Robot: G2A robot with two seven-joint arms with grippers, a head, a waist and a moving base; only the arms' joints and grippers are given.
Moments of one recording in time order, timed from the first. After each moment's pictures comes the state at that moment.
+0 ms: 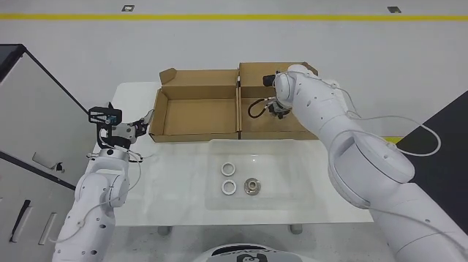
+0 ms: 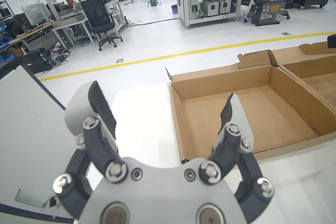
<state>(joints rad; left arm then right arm) 1.73 -1.15 -1.60 -1.80 1.33 0.00 0.00 -0.40 -1.59 0.51 -0.27 -0.58 0.11 1.06</state>
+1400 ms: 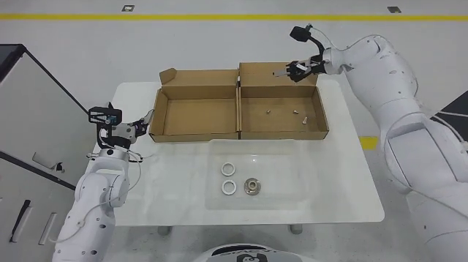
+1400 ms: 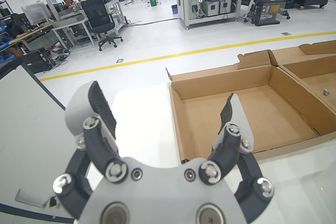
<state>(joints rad) 1.73 -1.15 -1.60 -1.80 1.33 0.00 0.00 -0.34 -1.29 0.89 -0.41 -0.13 -0.64 1.18</state>
